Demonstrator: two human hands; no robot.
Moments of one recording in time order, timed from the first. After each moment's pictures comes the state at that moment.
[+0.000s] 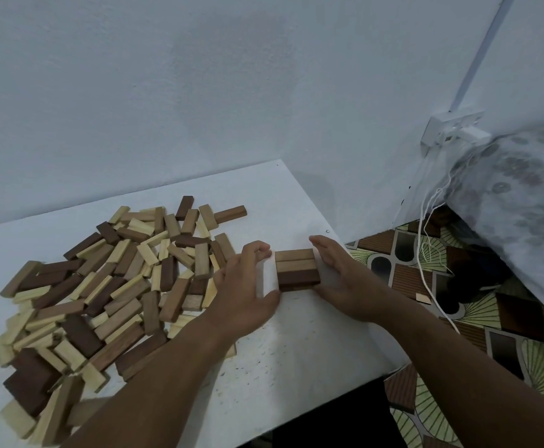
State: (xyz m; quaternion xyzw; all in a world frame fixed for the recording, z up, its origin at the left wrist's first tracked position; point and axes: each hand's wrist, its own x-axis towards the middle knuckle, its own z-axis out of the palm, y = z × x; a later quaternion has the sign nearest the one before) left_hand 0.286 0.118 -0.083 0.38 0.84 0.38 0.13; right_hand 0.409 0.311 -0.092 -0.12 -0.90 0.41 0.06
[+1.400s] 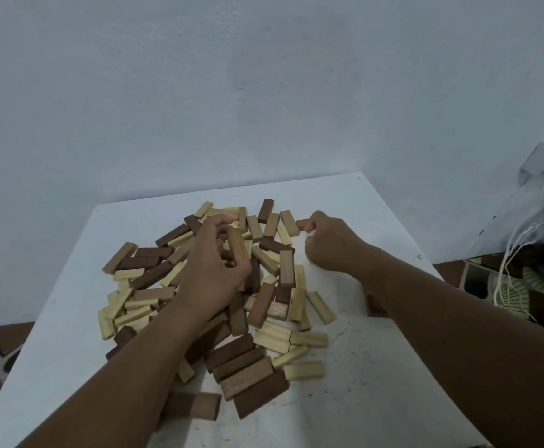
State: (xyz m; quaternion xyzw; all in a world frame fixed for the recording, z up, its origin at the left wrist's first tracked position) left_hand 0.189 0.004 -0.046 0.22 0.82 0.53 0.04; right_hand 0.218 0.237 -0.067 -0.11 -0.96 0.24 0.08
